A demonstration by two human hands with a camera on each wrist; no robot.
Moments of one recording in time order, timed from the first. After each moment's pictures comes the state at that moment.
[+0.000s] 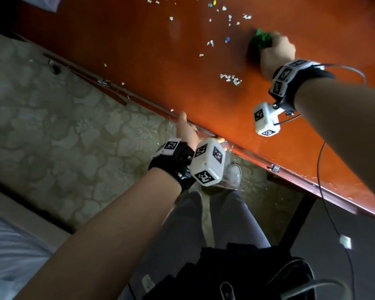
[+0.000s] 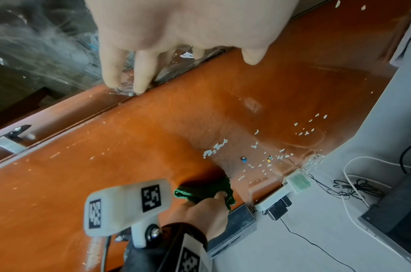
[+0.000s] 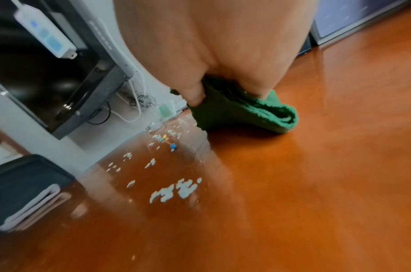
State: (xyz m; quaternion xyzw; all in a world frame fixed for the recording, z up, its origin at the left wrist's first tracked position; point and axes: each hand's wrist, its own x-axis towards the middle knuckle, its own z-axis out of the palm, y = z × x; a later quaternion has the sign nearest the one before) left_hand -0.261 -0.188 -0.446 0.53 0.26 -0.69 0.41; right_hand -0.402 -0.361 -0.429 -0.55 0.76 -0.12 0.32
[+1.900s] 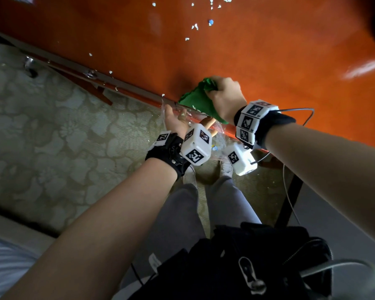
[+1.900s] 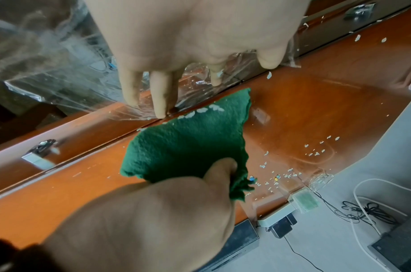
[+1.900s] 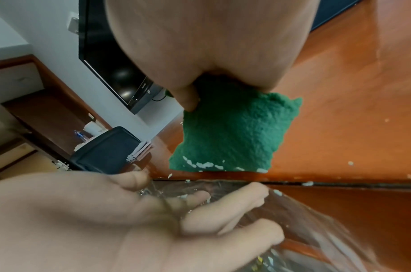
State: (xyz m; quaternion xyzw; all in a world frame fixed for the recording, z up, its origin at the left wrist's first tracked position) left_hand -0.252 -0.155 -0.465 0.47 0.24 -0.71 0.46; right_hand -0.356 -0.219 -0.426 -0.62 0.66 -0.11 0.41
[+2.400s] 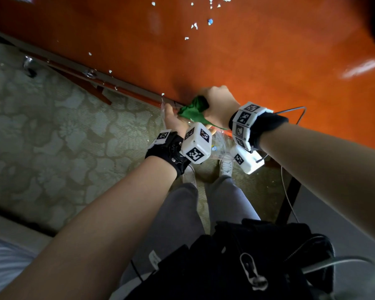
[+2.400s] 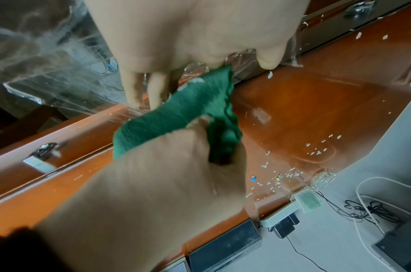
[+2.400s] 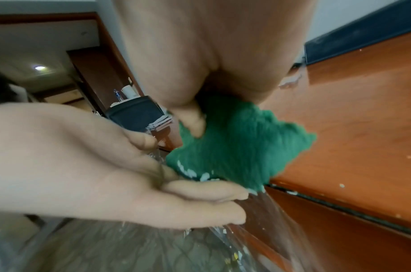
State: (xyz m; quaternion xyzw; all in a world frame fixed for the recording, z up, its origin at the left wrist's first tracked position) left_hand -0.246 -0.160 -0.505 0.50 0.22 -0.69 0.47; right_hand -0.351 -0.211 -0.428 -0.76 0.56 0.06 0.33
